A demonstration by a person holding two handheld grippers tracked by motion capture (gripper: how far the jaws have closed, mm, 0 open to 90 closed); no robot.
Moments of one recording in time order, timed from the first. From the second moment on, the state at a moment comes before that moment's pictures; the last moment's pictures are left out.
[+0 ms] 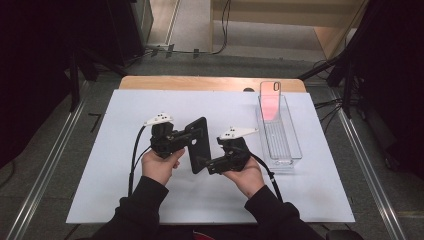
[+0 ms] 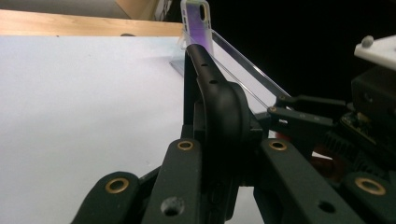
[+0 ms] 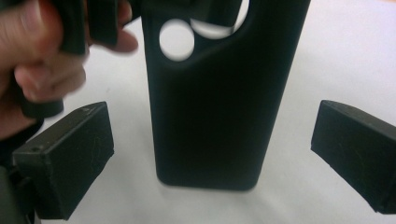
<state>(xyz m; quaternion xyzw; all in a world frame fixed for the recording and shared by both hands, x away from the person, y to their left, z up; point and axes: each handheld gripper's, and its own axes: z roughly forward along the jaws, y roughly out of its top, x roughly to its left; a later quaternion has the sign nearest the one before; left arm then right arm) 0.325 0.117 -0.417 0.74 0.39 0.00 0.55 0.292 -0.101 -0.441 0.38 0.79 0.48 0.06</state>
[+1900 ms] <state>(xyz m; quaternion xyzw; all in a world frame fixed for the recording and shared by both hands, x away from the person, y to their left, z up) 0.311 0.127 -0.407 0.75 0.40 -0.07 0.53 0.309 -0.112 -0.443 0.42 0.78 0.45 0.08</state>
